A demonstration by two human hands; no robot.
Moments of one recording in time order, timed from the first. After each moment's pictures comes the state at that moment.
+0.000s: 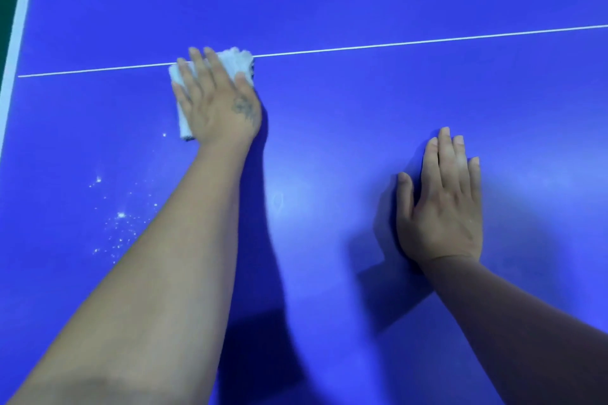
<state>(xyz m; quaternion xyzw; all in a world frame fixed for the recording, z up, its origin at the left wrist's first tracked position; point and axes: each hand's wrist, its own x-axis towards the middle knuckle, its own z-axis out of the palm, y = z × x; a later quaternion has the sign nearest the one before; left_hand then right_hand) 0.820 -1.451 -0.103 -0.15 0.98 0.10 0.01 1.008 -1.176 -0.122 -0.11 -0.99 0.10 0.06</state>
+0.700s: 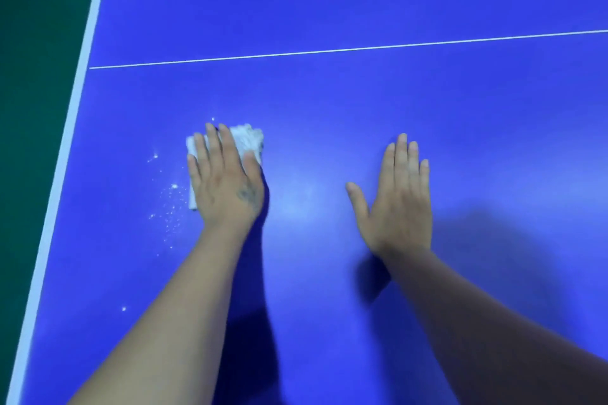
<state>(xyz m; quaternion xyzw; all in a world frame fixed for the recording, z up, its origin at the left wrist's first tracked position) 0.977 -1.516 -0.095 -0.12 0.99 0.09 0.02 1.028 -1.263 -0.112 -0.06 -0.99 0.09 0.03</state>
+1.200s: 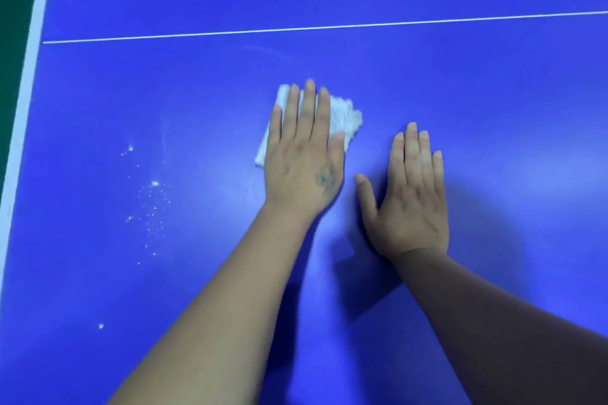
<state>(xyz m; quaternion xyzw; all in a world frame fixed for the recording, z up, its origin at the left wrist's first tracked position) 0.952 -1.427 -0.105 0.12 0.99 0.11 -0.02 1.032 -1.266 -0.117 -0.07 -0.99 0.07 0.02</state>
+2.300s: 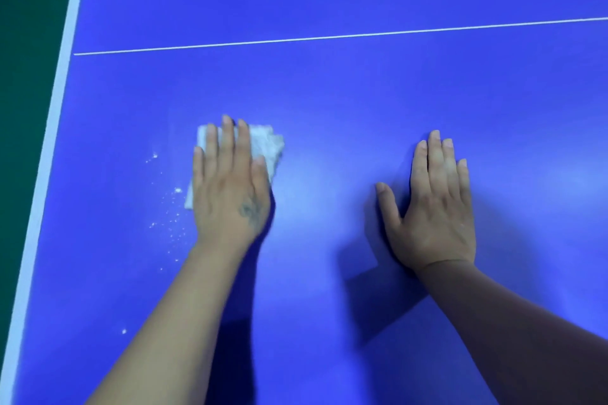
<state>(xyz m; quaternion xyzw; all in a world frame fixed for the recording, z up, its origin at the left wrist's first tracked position) 0.977 -1.544 -0.093 -0.01 1.00 0.09 0.03 1.032 -1.266 -0.119 -0.07 -0.99 0.09 0.03</state>
